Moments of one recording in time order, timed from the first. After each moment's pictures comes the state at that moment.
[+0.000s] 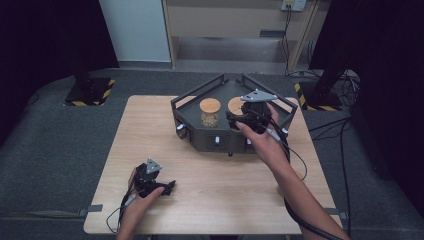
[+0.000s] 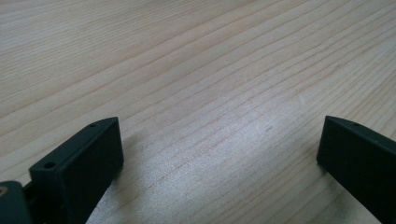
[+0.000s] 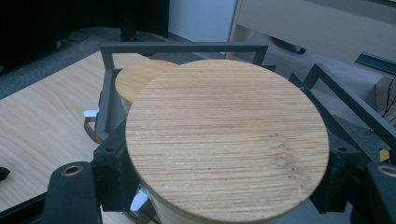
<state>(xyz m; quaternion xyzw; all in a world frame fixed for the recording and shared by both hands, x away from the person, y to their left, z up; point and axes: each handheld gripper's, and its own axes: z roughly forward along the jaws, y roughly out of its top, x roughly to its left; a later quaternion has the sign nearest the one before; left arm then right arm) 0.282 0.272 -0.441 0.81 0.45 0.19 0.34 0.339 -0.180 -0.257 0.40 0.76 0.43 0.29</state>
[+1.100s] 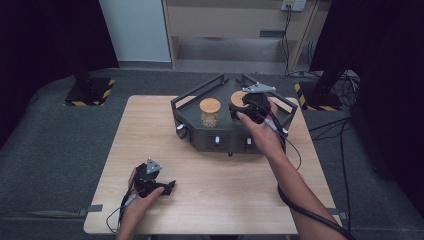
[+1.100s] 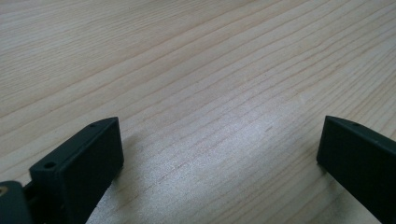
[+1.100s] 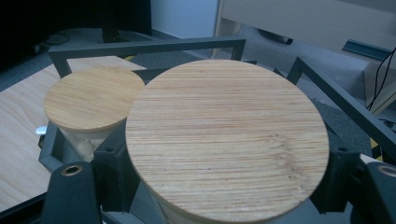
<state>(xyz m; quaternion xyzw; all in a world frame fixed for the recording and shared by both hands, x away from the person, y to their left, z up) 0.282 0.272 -0.441 0.81 0.45 0.19 0.34 0.377 -0.178 -0.267 0.43 0.75 0.42 0.29</state>
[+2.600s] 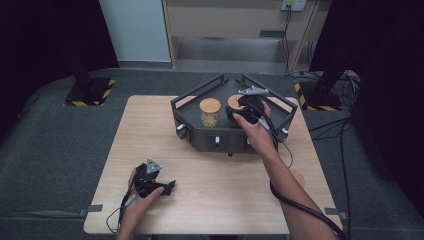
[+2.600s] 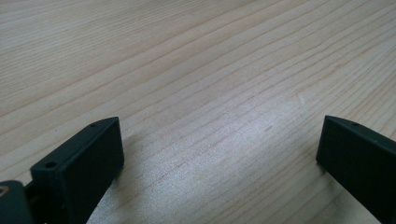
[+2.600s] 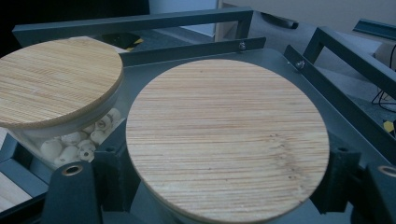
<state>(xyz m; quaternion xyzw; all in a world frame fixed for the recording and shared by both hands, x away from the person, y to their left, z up) 0.281 0.272 -0.441 0.81 0.45 0.19 0.34 0.402 -0.171 -0.296 0.45 0.75 0.41 0.27</state>
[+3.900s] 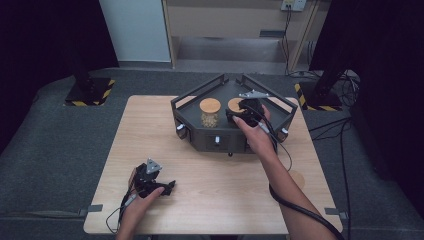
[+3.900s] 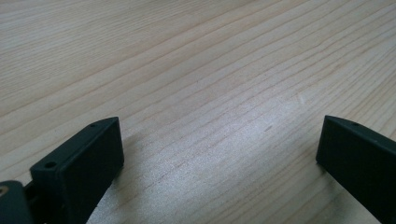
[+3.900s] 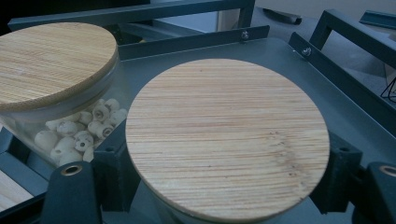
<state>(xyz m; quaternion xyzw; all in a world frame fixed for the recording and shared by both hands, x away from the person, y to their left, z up) 0.281 0.272 -0.441 0.81 0.45 0.19 0.34 0.401 -0.175 -0.309 0.46 0.74 0.42 0.26</state>
